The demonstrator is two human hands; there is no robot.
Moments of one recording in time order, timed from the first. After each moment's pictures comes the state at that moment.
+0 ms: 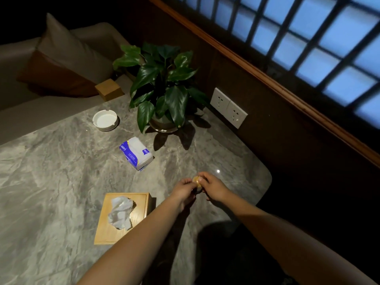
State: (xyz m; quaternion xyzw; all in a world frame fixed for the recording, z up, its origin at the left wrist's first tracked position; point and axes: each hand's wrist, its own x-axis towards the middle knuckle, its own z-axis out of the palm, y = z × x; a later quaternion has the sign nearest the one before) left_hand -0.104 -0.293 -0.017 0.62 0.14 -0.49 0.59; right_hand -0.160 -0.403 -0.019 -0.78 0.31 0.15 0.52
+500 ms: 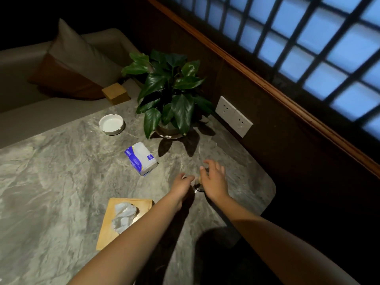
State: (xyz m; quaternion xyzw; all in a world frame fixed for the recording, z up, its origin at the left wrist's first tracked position) left_hand -0.075 -0.289 0.005 0.67 0.13 -0.43 0.58; right_hand -0.127 -0.395 0.000 -0.89 0.31 -0.01 0.35
